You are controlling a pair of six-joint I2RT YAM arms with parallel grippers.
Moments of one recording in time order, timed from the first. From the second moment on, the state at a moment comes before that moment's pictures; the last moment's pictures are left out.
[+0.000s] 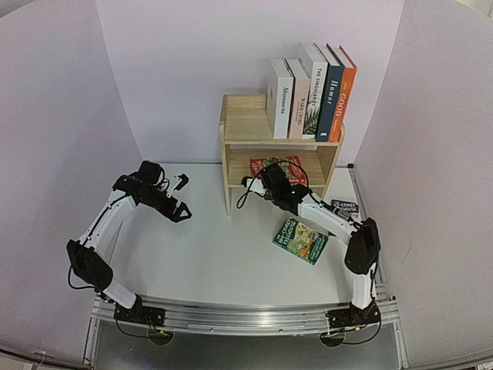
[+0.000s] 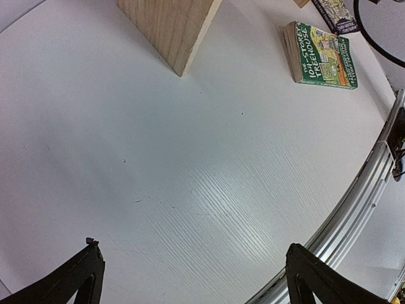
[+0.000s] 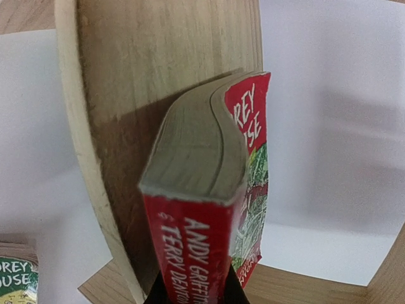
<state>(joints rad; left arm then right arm) -0.35 1.56 1.57 -1.10 0.40 0.23 0.74 2.01 1.82 -0.42 0.56 -1.11</state>
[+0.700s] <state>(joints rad) -0.35 1.56 1.57 -1.10 0.39 0.22 0.74 2.11 2.03 -0.59 0.61 -0.98</state>
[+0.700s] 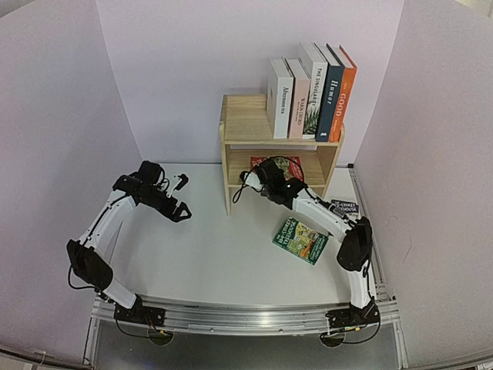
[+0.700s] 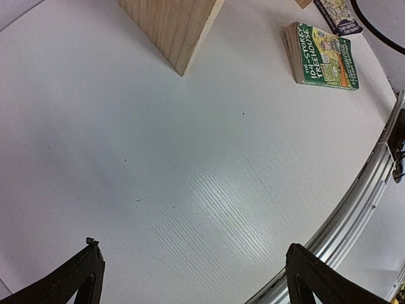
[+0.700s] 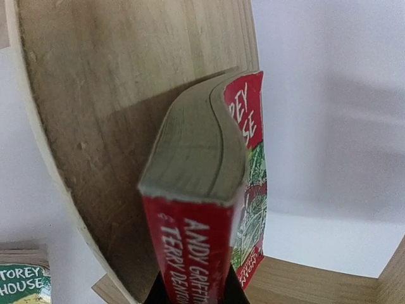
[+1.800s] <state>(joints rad) -0.35 1.56 1.54 -1.10 0.41 0.21 0.77 2.05 1.95 -0.67 0.46 -0.91</state>
